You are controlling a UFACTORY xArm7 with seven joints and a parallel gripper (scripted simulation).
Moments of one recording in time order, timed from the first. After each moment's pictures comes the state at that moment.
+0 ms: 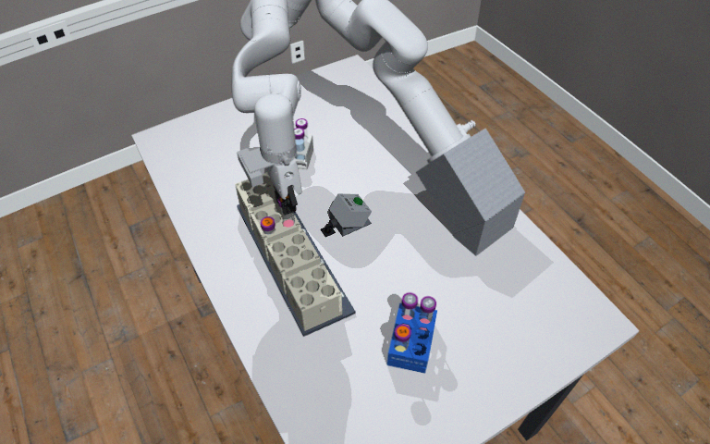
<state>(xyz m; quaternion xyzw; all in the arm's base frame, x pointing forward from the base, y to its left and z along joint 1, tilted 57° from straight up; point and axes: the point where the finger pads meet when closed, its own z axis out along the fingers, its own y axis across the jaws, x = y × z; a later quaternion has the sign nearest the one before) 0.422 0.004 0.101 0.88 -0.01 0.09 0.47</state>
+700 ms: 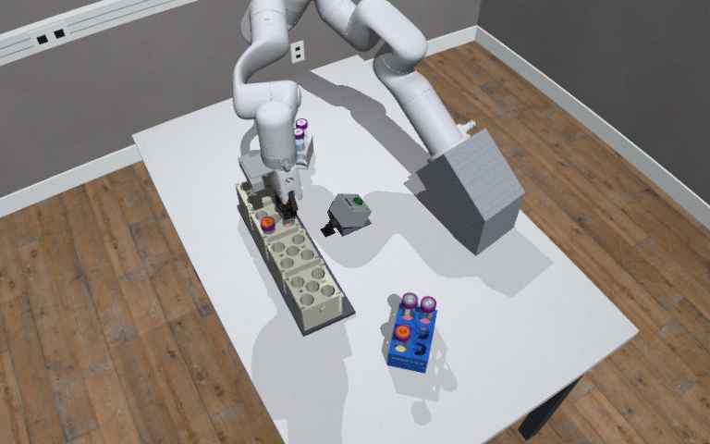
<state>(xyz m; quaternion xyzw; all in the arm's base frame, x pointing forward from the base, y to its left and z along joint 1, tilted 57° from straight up) 0.425 -0.011 0.092 0.88 -0.01 0.09 0.47</state>
